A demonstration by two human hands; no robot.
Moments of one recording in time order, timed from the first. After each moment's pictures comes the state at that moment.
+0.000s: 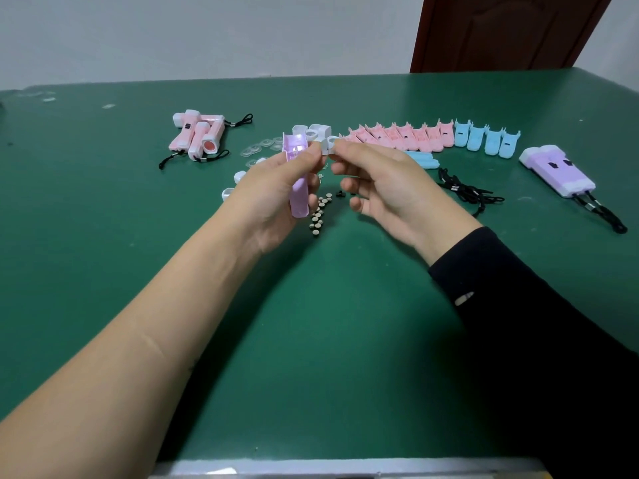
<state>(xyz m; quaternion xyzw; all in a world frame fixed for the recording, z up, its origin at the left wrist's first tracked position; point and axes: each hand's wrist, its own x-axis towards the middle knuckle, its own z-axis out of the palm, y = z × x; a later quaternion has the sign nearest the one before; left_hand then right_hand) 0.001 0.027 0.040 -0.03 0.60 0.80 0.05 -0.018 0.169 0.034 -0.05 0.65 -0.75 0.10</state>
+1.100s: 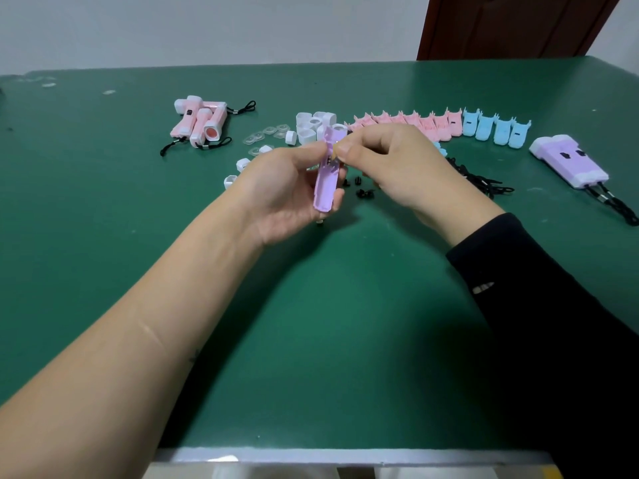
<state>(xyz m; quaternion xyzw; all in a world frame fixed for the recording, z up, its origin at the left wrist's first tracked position) 0.006 0.031 0.047 -0.03 0.53 0.83 0.17 -0.011 0.176 0.046 -0.17 0.85 -0.50 -0.04</state>
